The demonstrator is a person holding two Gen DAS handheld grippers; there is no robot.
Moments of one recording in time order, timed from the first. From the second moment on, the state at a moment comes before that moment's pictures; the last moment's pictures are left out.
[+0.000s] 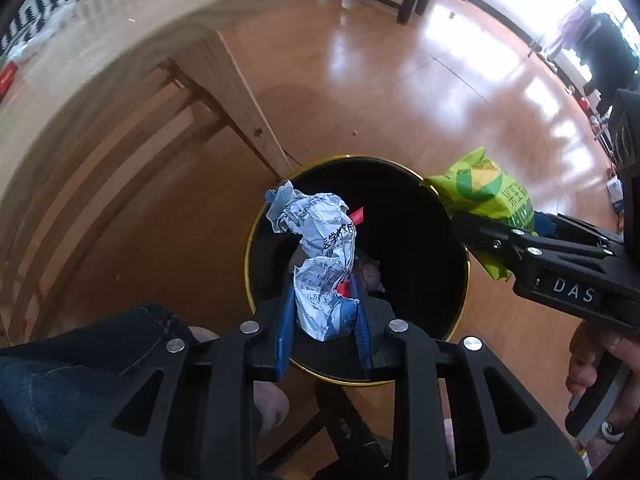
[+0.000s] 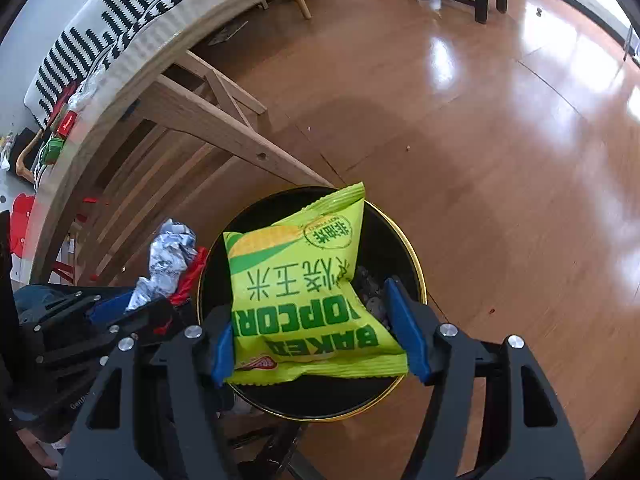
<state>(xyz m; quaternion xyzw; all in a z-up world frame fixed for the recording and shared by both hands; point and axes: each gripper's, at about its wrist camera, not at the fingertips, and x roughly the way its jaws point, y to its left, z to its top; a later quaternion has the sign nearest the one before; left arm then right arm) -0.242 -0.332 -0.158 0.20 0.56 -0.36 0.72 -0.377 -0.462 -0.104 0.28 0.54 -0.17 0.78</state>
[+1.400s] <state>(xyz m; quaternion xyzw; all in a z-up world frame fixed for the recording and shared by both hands) -0.241 -0.312 -0.100 0.13 0.52 -0.40 0.74 -0.393 -0.498 -0.060 0.37 0.44 -0.17 0.80</state>
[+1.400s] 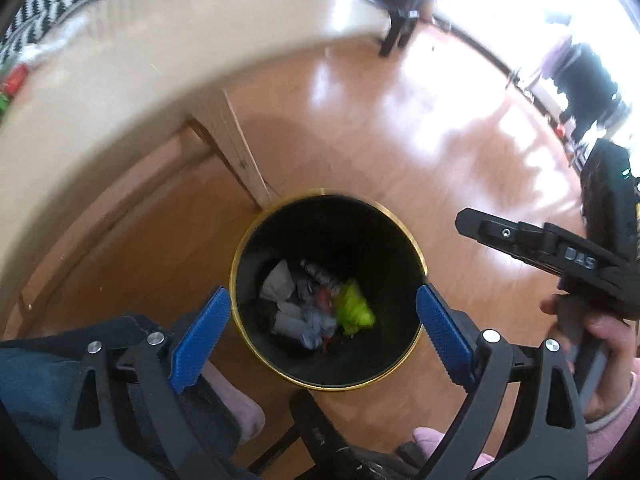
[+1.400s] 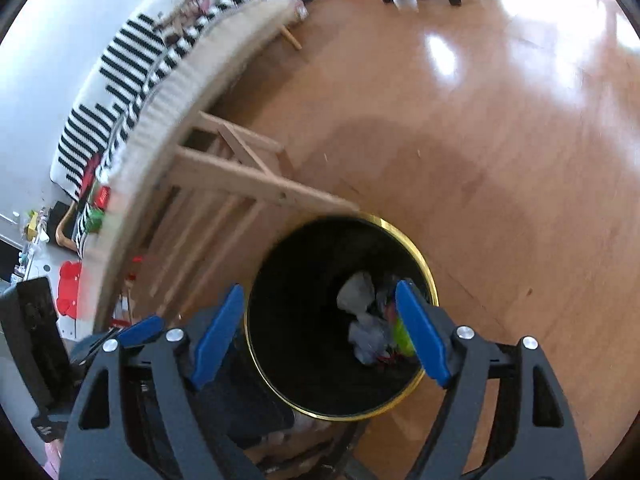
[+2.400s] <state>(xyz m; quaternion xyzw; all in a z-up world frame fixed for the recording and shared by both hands) -0.040 -0.097 -0.078 0.09 0.45 -0.16 0.87 -0.106 -0.297 -0.036 0.00 0.48 0.00 0.88</state>
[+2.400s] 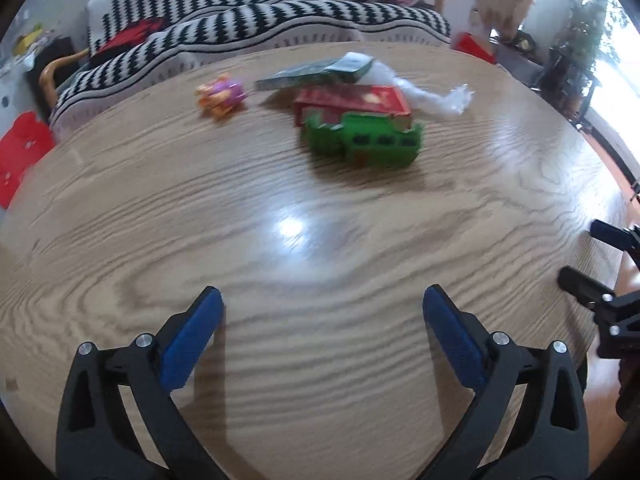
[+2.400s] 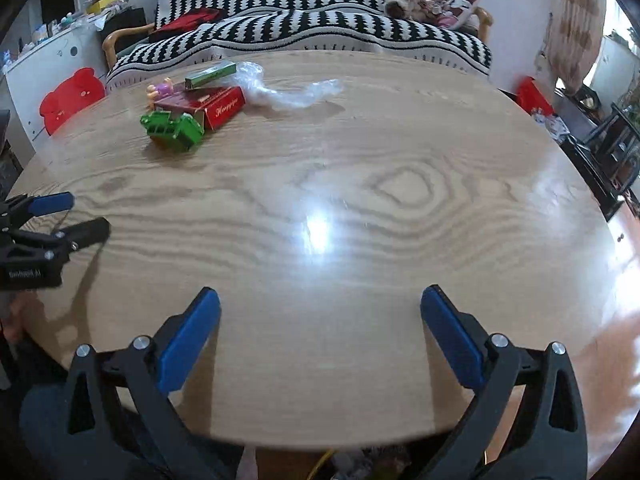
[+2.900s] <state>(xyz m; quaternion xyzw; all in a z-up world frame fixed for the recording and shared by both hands) 0.038 -0.133 -0.075 0.03 0.48 -0.20 0.85 0.009 -0.287 -0.044 -0.01 0.49 0.03 0.87</state>
